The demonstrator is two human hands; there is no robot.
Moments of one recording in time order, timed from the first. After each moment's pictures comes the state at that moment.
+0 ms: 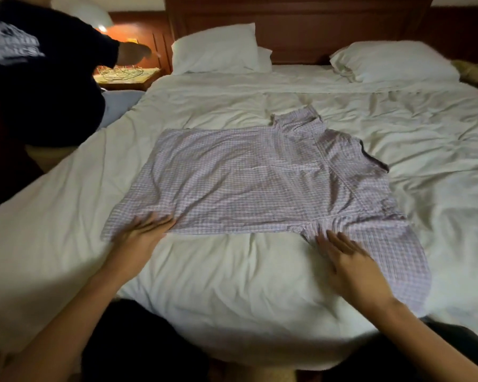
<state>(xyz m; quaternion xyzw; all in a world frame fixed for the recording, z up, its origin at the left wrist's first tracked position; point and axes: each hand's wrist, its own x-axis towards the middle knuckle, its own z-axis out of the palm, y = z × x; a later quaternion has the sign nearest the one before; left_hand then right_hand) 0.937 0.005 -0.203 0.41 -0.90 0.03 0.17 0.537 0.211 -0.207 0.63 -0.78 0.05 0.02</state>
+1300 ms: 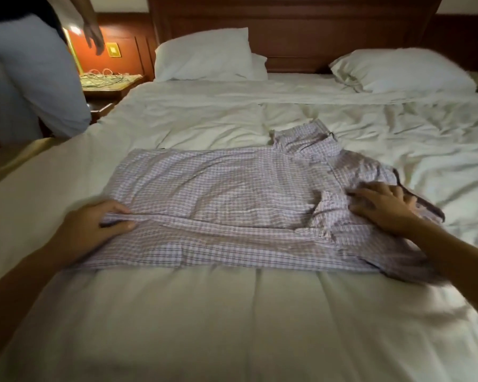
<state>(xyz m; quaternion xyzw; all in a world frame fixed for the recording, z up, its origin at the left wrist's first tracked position) 0.903 -0.242 -0.207 0.48 -0.83 -0.14 0.24 0.302 -0.060 -0.211 0.53 -0.84 0.08 -0.02</state>
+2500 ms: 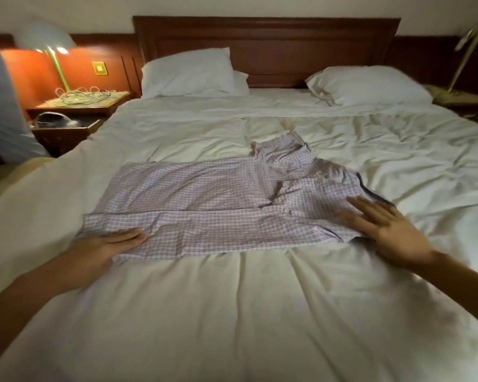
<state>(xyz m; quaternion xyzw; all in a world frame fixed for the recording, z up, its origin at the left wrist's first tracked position) 0.904 -0.189 -0.187 0.35 -0.94 -0.05 0.00 0.333 0.056 -0.176 0.70 -0.70 0.00 0.15</state>
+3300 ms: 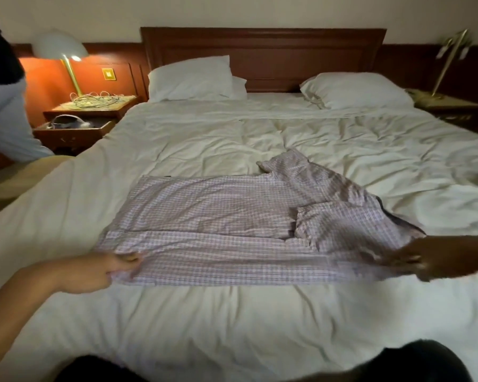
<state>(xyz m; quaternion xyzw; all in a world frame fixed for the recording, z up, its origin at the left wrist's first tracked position) 0.944 -0.068 -0.151 0.43 -0.83 -0.33 -0.13 0.321 0.209 -0.121 0.60 -0.75 -0.15 -0.23</state>
